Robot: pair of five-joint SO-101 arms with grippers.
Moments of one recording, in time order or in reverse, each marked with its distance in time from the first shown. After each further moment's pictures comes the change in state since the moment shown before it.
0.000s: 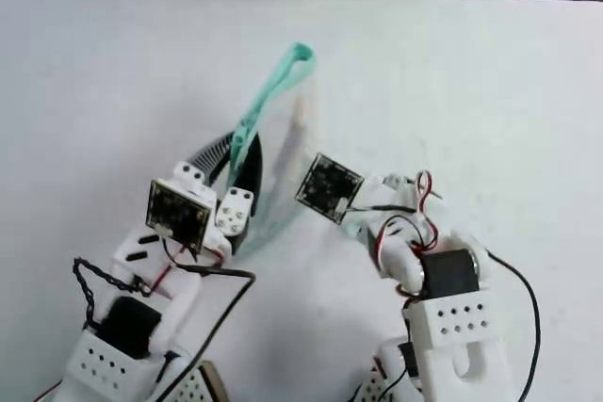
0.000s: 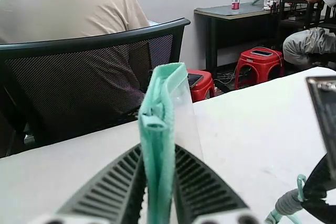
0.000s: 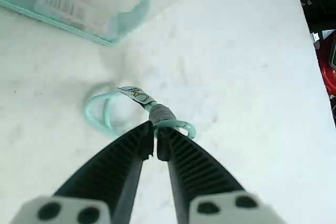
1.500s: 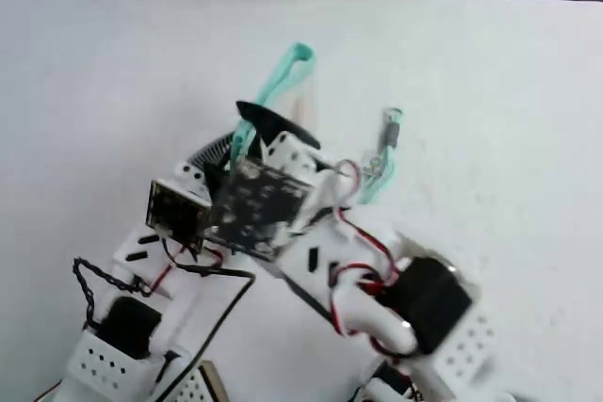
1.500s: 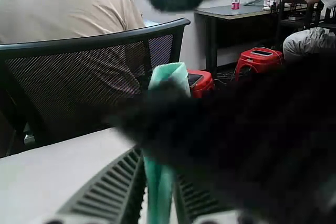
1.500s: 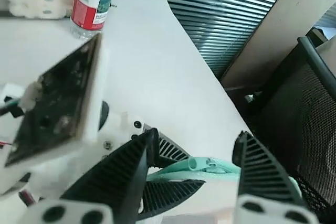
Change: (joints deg) left arm 0.0 0.0 0.1 0.0 0.0; right arm -37.7 13.6 -39.1 -0.4 -25.1
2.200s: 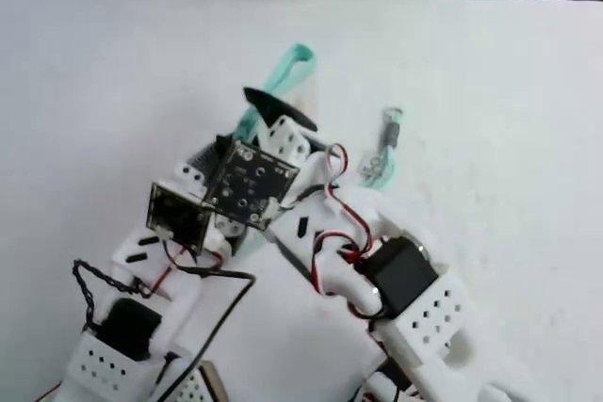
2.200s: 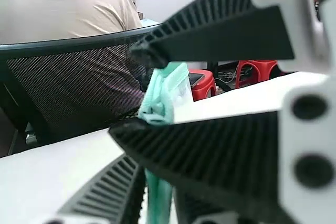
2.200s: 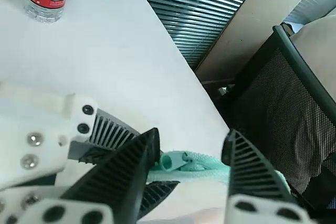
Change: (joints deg) left arm 0.0 -0.1 0.5 0.0 -0.1; right arm 6.6 -0.2 16.3 -17.8 3.4
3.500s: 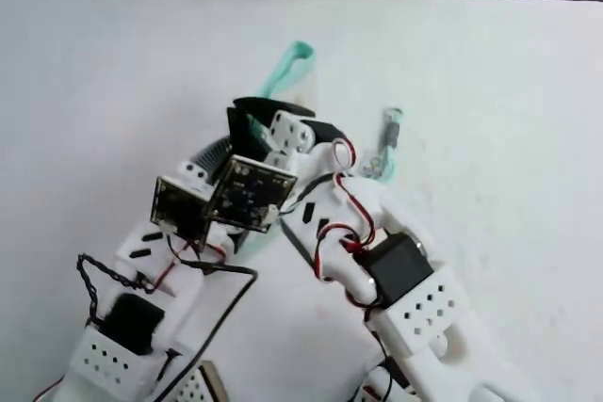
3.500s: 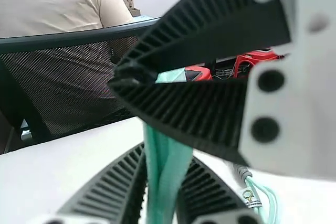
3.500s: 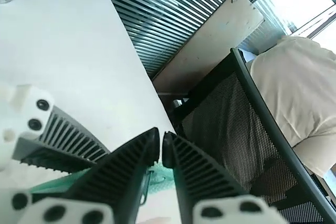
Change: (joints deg) left arm 0.0 0.0 -0.1 -0.1 0.0; right arm 6.9 -0.1 4.2 -11.8 11.5
